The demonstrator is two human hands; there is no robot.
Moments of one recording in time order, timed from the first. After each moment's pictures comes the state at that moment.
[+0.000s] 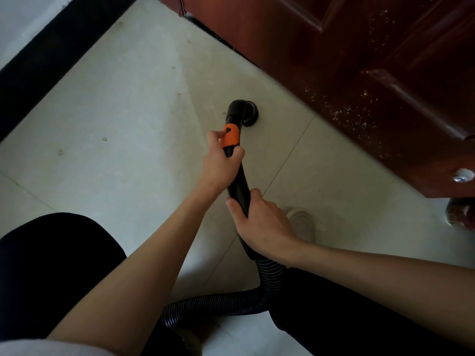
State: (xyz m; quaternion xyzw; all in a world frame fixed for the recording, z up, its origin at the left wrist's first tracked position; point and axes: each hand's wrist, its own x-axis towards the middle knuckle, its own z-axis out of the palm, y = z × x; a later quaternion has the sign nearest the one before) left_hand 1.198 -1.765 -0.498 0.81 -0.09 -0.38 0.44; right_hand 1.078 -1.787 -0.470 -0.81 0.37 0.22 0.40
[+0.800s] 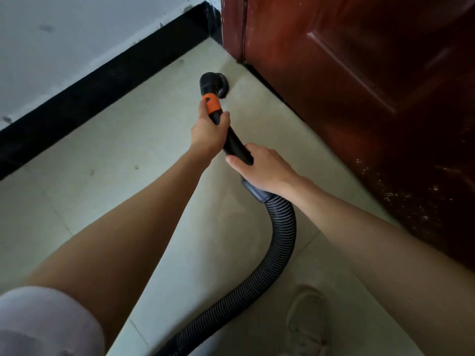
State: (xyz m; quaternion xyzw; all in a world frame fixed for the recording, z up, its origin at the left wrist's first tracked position) left_hand 1.373 -1.800 -0.533 0.86 0.02 -0.24 0.45; right_hand 1.270 -1.890 -0.527 -0.89 0.18 0.17 0.39
